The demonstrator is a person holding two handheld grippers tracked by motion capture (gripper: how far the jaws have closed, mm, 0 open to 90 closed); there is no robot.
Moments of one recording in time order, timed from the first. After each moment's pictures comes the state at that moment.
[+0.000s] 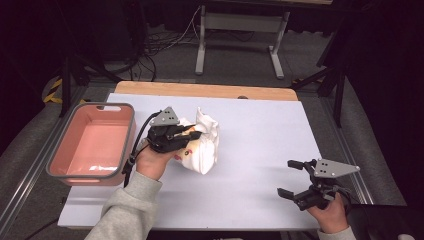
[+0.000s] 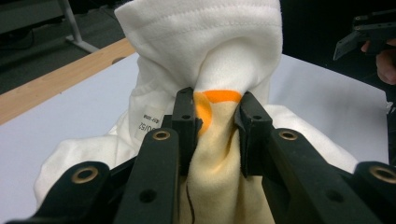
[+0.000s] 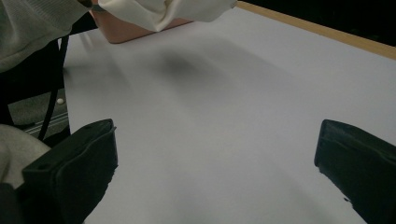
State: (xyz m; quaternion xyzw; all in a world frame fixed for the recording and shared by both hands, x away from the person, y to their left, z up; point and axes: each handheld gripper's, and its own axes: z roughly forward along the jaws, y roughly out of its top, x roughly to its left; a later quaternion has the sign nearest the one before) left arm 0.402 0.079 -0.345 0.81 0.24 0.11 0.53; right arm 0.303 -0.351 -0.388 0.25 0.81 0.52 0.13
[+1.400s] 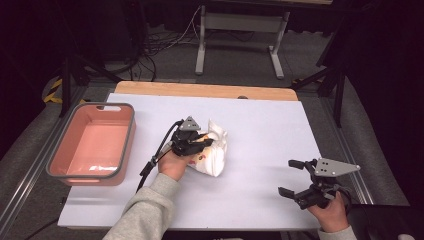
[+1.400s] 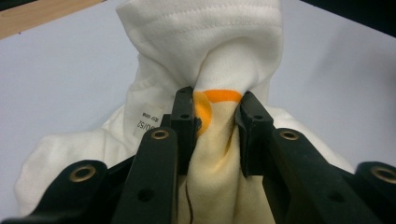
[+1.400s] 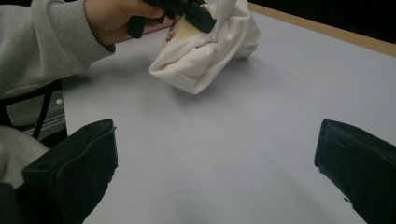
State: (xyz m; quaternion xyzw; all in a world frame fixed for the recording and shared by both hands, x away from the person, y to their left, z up) left arm 0.435 0.035 -0.410 0.83 0.29 0.09 0.47; right arm 0.305 -0.355 -0.390 0.25 0.81 0.52 0.13
